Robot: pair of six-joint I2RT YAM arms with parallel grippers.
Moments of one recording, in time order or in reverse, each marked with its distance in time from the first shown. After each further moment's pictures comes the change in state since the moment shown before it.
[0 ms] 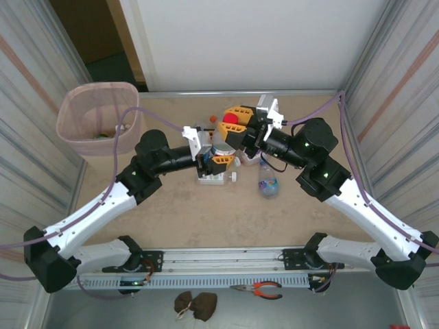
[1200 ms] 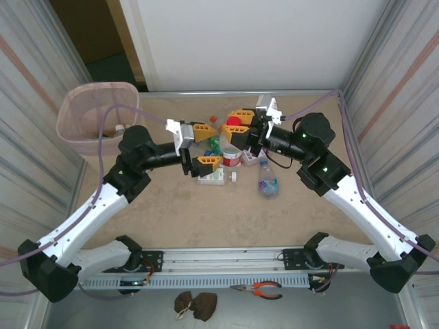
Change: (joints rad) left arm 0.128 -0.050 0.000 -0.013 0.192 -0.116; right arm -0.122 0.010 -0.040 -0.035 -0.190 0.014
